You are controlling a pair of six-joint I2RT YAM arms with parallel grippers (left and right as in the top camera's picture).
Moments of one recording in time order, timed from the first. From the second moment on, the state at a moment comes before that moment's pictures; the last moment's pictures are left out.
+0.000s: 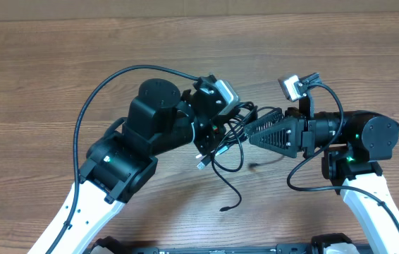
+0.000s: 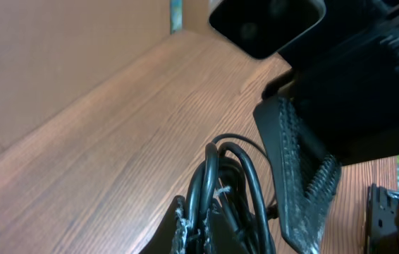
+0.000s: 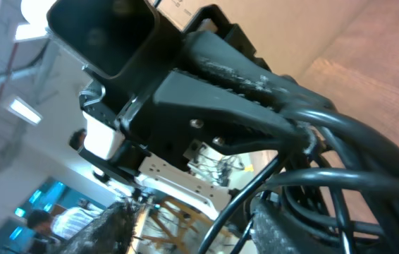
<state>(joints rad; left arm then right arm) -0.62 1.20 1.27 -0.47 0.41 0.12 0.11 1.14 0.73 0.94 -1.49 1.41</state>
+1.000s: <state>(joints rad) -0.63 1.17 1.27 -0.41 0.38 0.08 0.11 1.14 0.73 0.75 -1.30 1.29</state>
